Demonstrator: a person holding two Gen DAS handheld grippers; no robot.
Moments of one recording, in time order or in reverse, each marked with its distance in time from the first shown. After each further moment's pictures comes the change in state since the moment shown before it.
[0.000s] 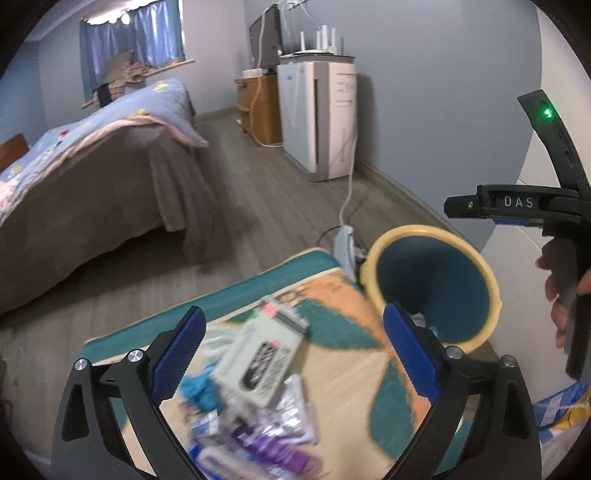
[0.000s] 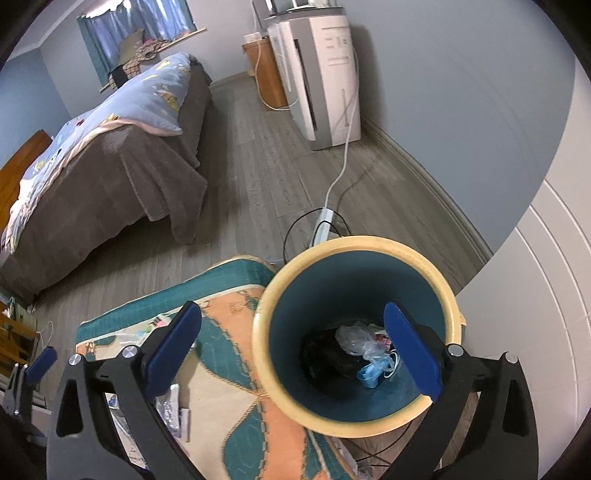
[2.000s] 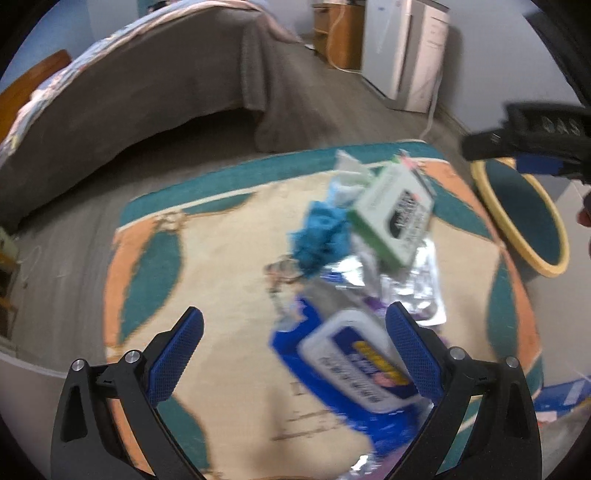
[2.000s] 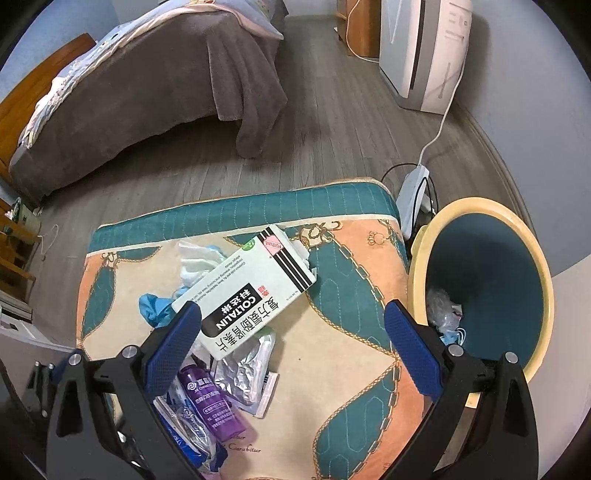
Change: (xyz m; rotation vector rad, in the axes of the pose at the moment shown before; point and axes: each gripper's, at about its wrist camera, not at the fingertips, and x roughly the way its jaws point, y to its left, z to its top) left arm 0.029 0.092 -0.122 -0.199 0.275 0.111; right arm 0.075 0.162 -0.068 -0.273 0.218 0.051
